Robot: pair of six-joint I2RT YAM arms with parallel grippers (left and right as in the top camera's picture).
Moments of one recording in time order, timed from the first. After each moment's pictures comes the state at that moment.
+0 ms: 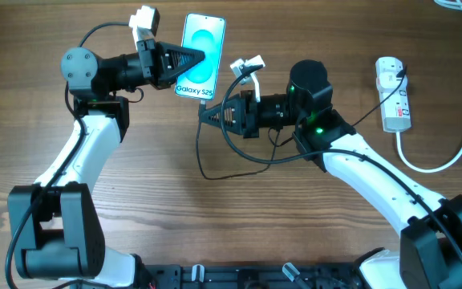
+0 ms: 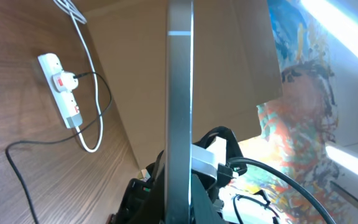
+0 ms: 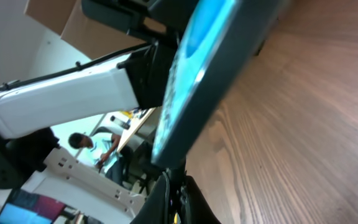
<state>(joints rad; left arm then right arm) 0.00 1.67 1.02 1.01 1.38 -1.62 0.50 1.57 0.98 0.45 -1.12 0.76</state>
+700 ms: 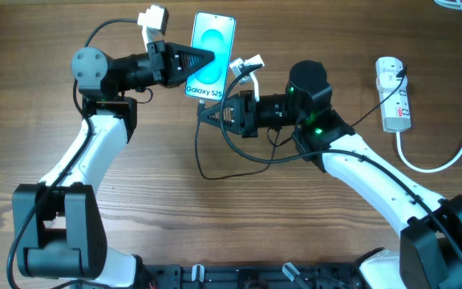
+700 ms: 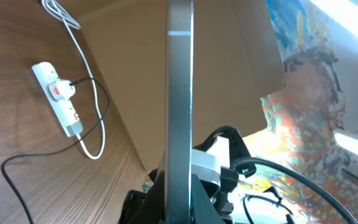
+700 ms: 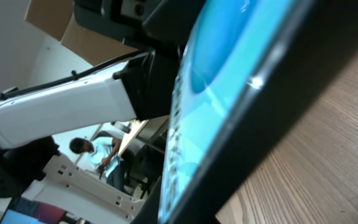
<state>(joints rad) -0.05 1.67 1.02 1.01 1.35 -1.54 0.50 1.57 0.98 0.47 -1.10 0.79</state>
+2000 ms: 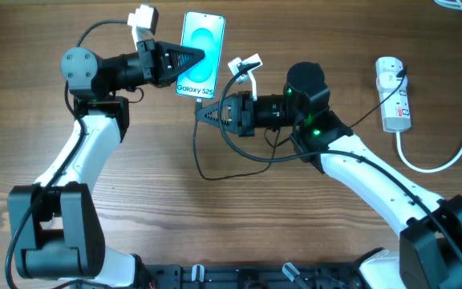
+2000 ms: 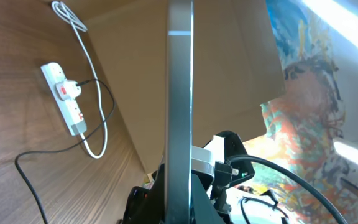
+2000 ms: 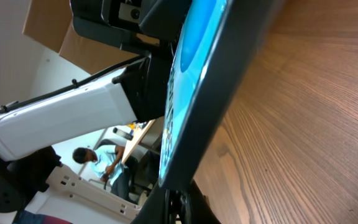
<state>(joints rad) 0.00 1.67 1.02 1.01 1.37 -1.57 0.51 1.57 0.98 0.48 -1.06 0.85</state>
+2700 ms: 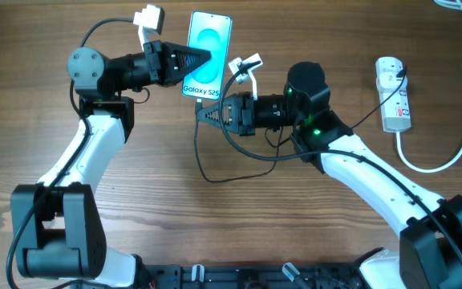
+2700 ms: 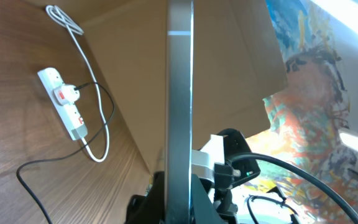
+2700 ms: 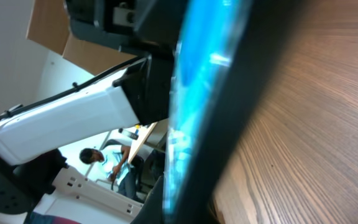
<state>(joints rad) -0.03 1.67 1.02 1.01 1.35 -1.52 0.51 1.57 0.98 0.48 -1.08 0.89</state>
